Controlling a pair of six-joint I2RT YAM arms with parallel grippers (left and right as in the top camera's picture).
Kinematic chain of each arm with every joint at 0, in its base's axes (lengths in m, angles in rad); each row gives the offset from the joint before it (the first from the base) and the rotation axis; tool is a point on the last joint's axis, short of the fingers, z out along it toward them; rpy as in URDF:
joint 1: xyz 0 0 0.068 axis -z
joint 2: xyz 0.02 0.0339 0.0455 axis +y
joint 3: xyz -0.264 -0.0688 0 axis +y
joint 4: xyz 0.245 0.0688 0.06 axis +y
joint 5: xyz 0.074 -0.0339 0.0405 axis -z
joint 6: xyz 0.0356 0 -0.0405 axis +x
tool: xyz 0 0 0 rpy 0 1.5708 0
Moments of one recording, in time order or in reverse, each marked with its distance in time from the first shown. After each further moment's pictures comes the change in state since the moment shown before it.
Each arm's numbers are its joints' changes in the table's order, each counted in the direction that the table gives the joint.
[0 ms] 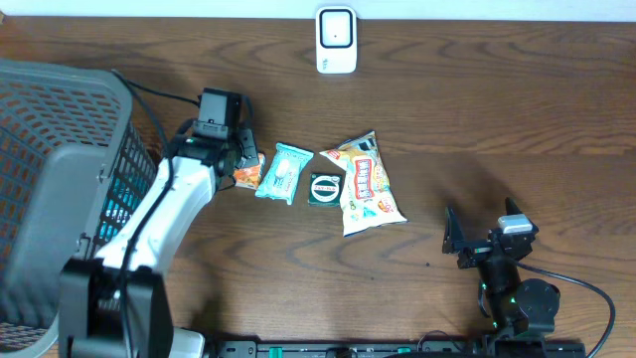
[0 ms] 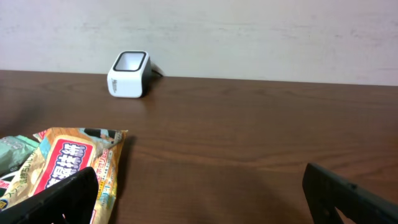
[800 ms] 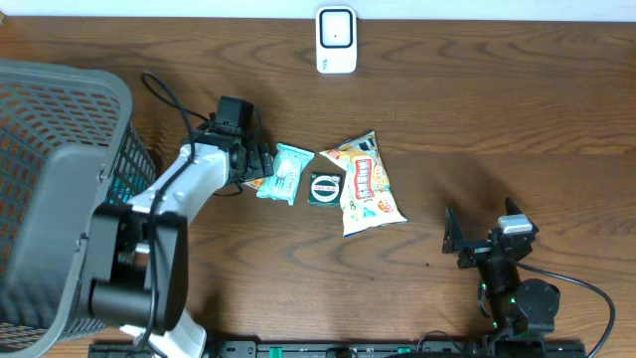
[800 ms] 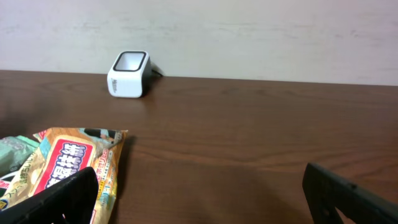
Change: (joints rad) left arm 0.001 0.163 -0.002 0.020 0.000 -0.040; right arm 0.000 0.000 0.000 0.000 0.000 0.000
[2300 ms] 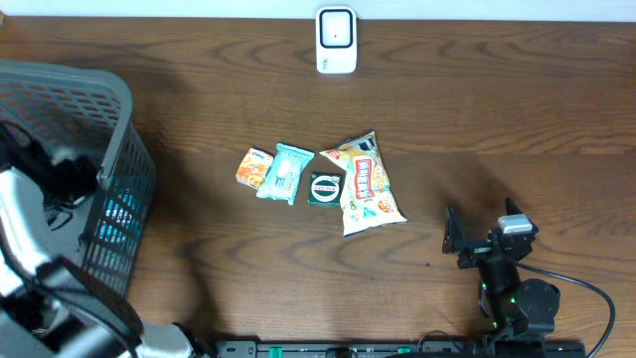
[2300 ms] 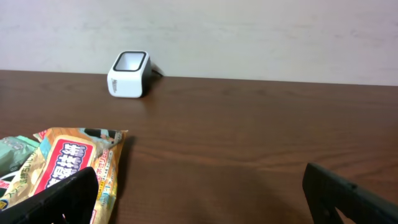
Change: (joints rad) left arm -0.878 -0.126 -0.204 0.372 0.160 0.437; right arm 0.000 0.000 0.000 0.000 0.000 0.000
